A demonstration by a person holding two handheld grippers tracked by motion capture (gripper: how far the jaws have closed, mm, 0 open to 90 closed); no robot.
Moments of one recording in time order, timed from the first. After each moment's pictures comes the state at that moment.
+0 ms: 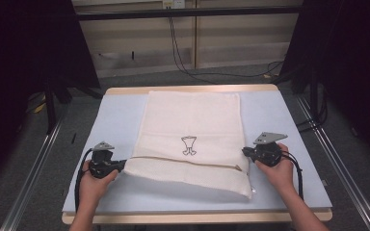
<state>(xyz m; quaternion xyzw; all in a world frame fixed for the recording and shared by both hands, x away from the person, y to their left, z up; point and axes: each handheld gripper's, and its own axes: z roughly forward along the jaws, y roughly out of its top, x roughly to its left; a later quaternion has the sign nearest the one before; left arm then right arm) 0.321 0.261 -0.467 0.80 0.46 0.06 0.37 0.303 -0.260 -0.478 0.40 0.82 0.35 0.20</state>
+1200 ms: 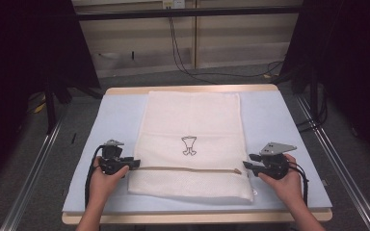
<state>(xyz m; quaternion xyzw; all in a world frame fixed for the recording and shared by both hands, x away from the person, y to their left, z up) 0.331 0.233 -0.471 0.81 0.48 0.06 0.34 0.265 -0.262 -0.474 0.40 0.81 0.37 0.19</state>
